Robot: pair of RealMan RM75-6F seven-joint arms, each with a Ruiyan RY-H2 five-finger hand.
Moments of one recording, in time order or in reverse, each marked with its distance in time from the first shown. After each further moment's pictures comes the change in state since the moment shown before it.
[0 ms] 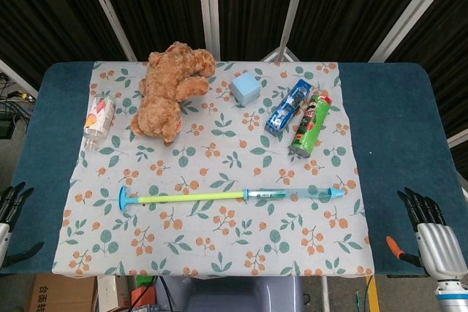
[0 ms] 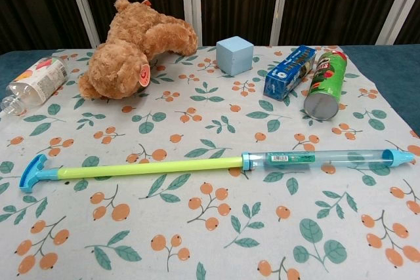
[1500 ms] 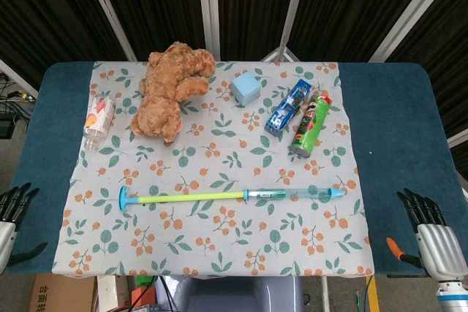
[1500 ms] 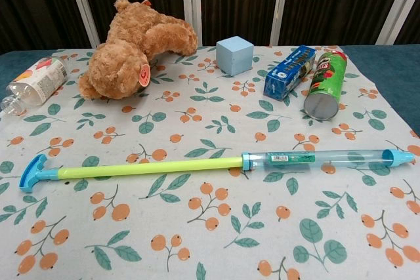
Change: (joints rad) left arm -0.015 0.002 0.000 -0.023 -0.012 -0.034 0.037; right arm 0.002 0.007 -0.008 0.010 -0.020 -0.006 0.012
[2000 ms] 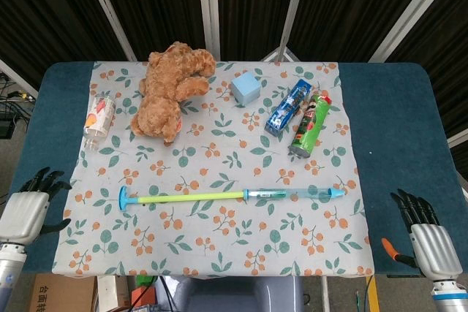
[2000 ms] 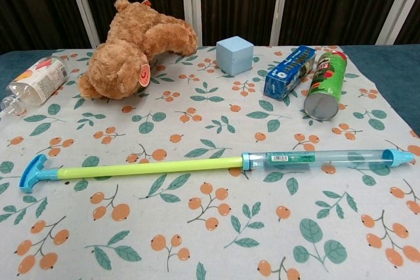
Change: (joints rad) left arm -0.171 -0.027 -0.119 -0.167 -0.245 -0.251 0.266; right arm 0.008 -0.008 -0.002 -0.010 -0.004 -0.013 -0.018
